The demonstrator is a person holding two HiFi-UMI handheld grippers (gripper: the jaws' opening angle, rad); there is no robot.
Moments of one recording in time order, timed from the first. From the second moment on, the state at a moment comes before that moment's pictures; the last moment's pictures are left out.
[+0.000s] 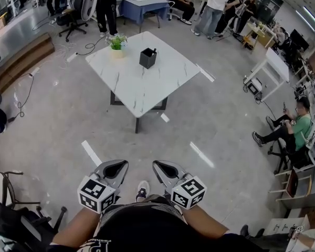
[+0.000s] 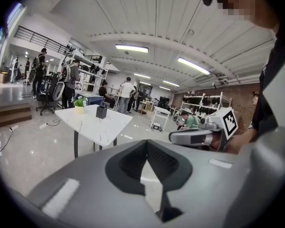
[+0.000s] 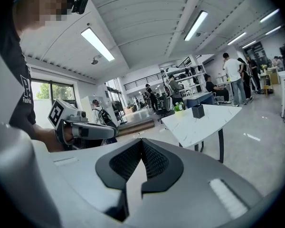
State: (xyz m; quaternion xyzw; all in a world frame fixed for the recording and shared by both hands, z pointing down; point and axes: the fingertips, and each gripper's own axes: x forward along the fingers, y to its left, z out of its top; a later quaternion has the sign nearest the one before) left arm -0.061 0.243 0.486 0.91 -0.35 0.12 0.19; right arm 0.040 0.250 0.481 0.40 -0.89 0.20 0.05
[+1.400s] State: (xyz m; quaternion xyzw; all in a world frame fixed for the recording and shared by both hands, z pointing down) left arm -0.001 0.164 0.482 0.90 -0.38 0.14 0.18; right arm 0.103 0.165 0.484 0.38 -0.90 0.21 0.03
